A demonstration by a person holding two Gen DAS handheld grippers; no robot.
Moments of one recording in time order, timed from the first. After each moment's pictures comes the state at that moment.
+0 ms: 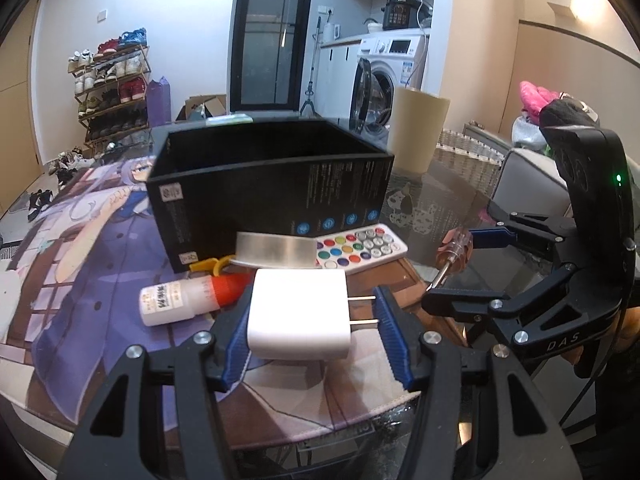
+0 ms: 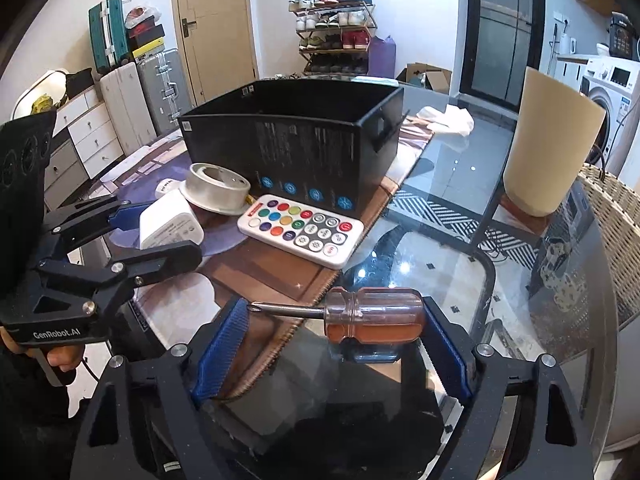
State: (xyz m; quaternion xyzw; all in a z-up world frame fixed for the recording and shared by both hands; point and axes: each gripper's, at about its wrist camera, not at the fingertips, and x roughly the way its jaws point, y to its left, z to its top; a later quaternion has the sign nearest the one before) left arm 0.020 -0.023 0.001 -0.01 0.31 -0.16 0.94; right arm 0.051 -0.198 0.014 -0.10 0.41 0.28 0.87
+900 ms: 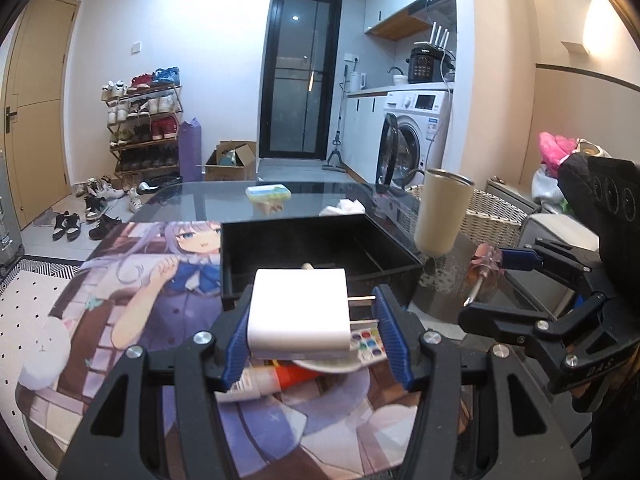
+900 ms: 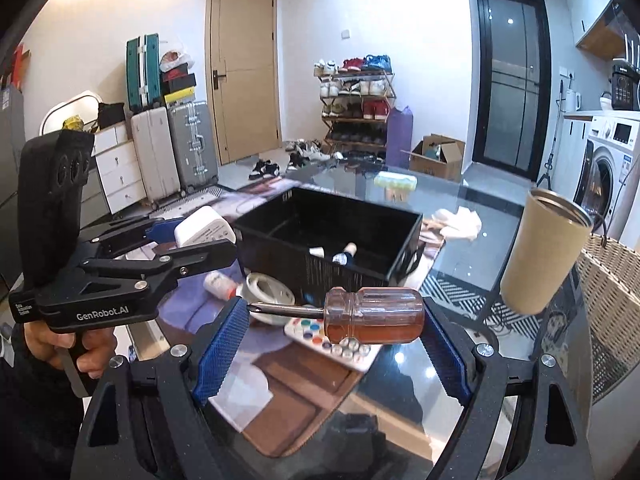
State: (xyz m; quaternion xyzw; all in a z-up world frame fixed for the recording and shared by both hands) left arm 0.024 0.005 0.060 -0.03 0.23 -0.11 0.97; right arm 0.045 -0.190 0.085 -0.09 0.29 0.32 0.90
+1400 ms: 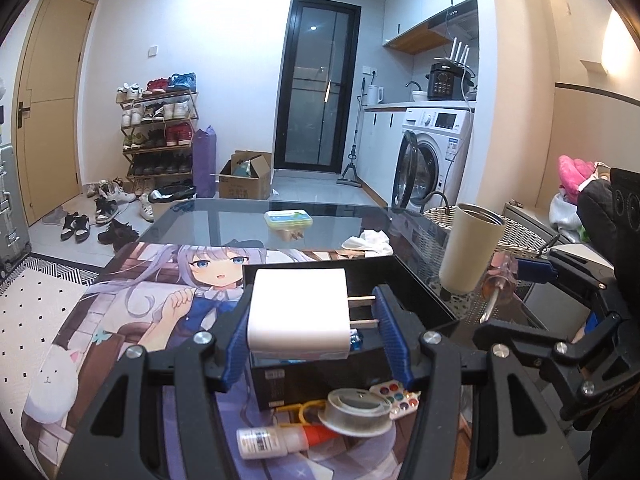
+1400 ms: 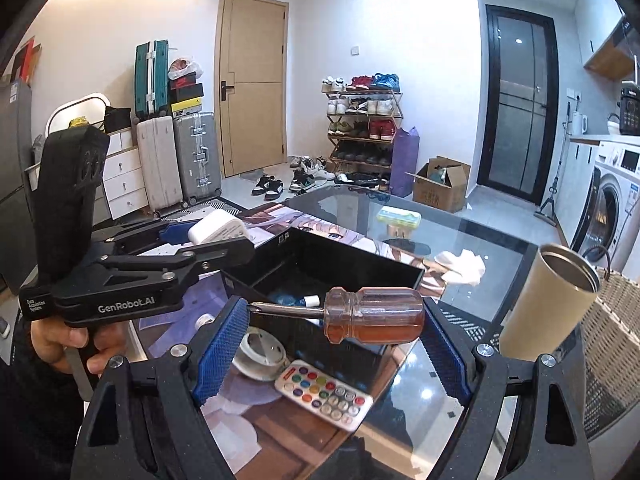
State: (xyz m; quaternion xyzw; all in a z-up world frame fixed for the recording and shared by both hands) left arm 0.067 0.024 0.075 -0.05 0.22 -0.08 0.97; right arm 0.072 -0.173 0.108 -0.10 0.26 0.33 0.90
